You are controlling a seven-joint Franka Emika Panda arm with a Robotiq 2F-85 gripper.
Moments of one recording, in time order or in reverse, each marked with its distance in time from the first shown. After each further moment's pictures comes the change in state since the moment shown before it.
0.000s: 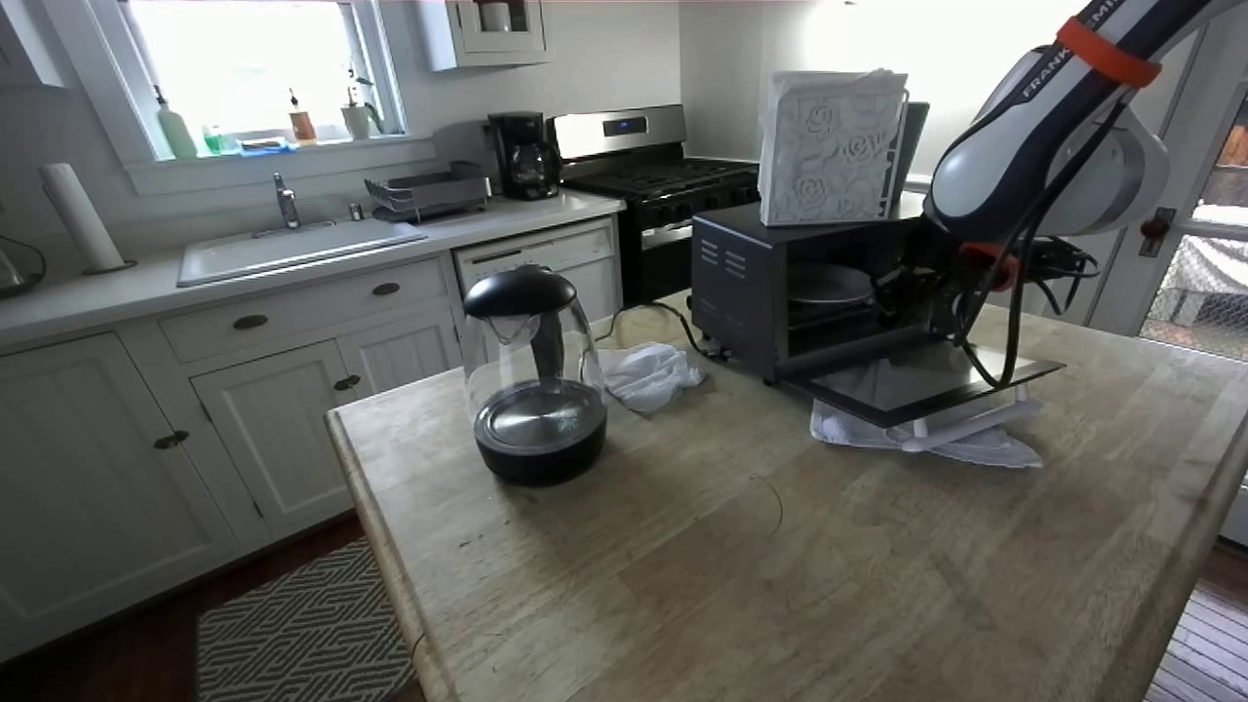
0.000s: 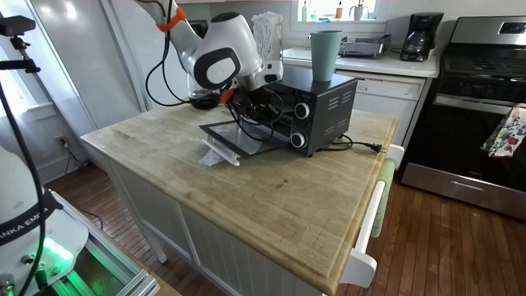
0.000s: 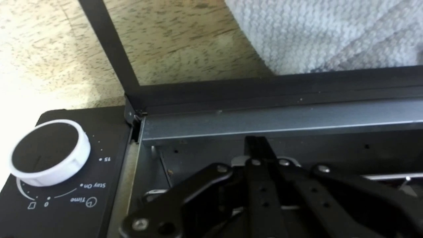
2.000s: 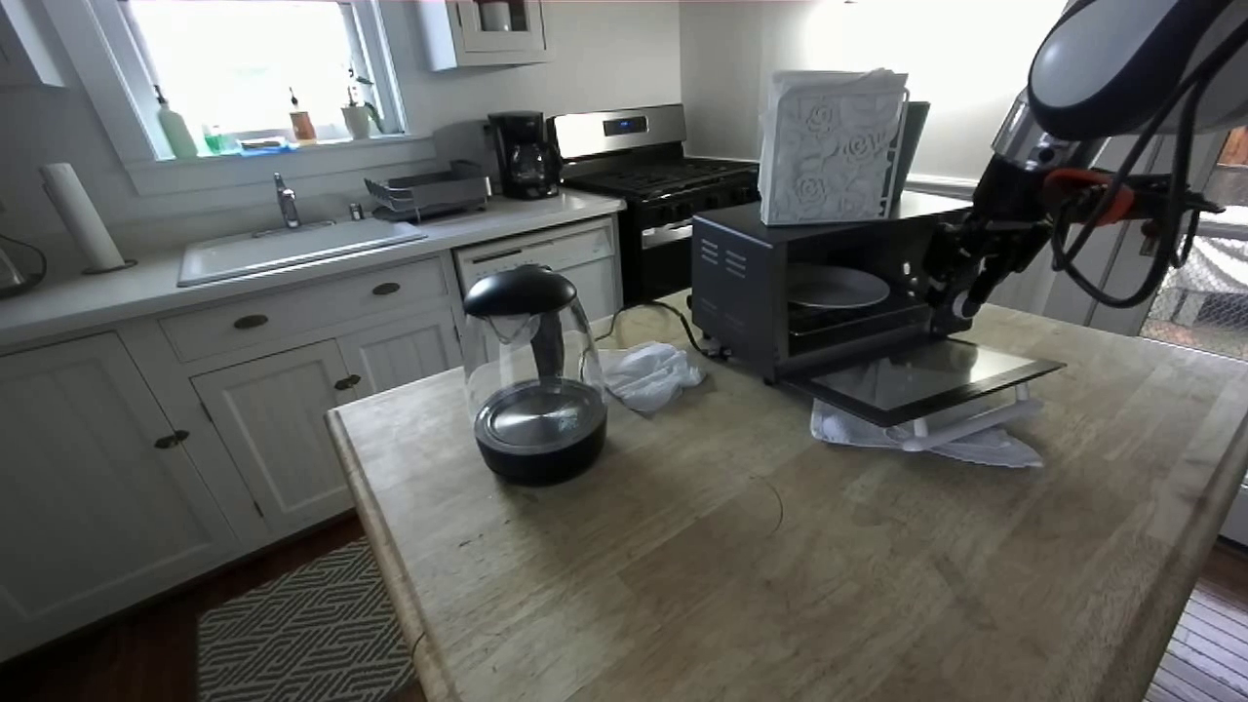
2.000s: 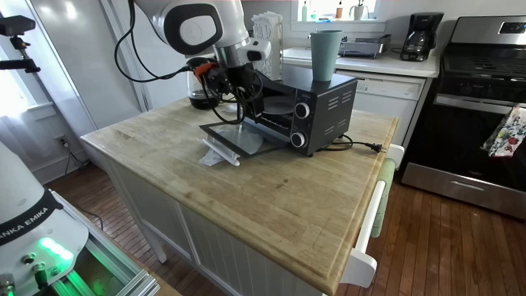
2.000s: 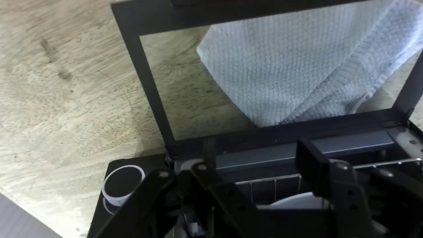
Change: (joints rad) arm 0.107 -0.296 -0.148 -0.144 -0.059 -0.323 0.099
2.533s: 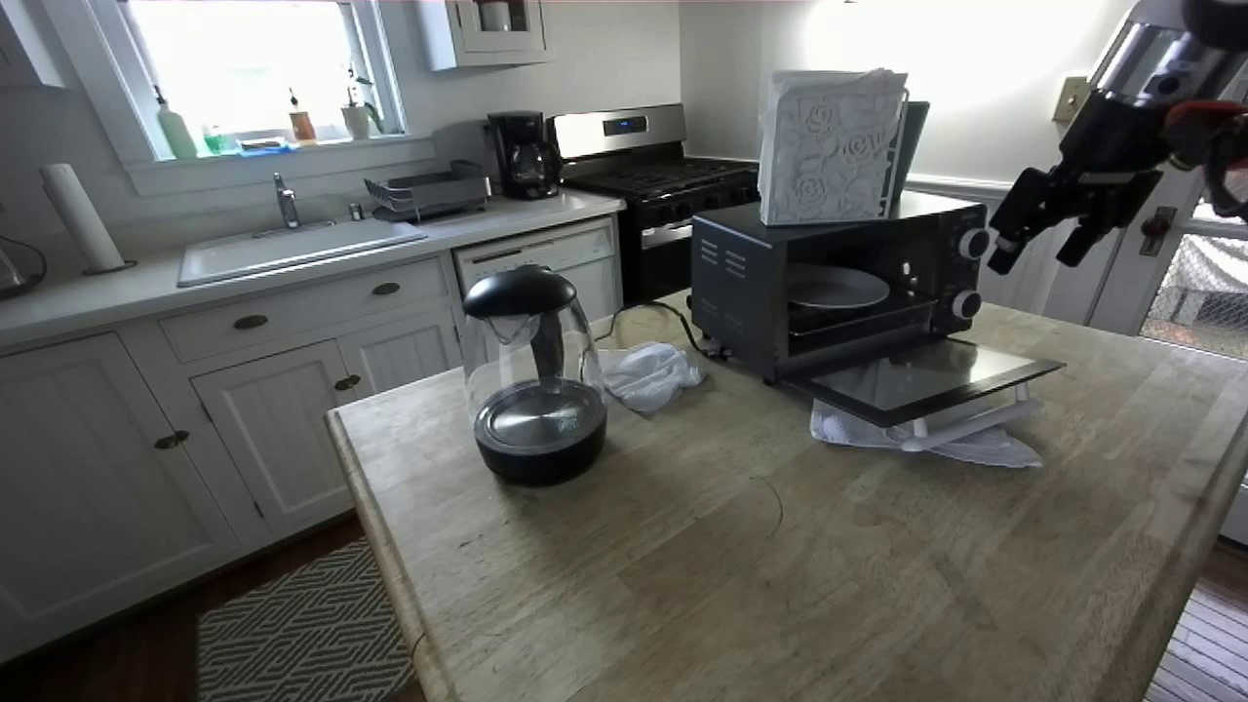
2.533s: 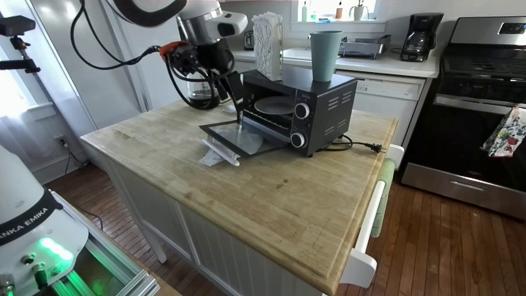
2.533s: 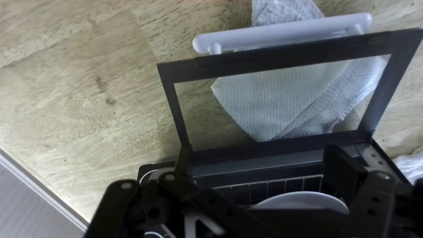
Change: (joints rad) arm -0.063 -0.302 0.024 -0.172 -0.110 -0.122 0.039
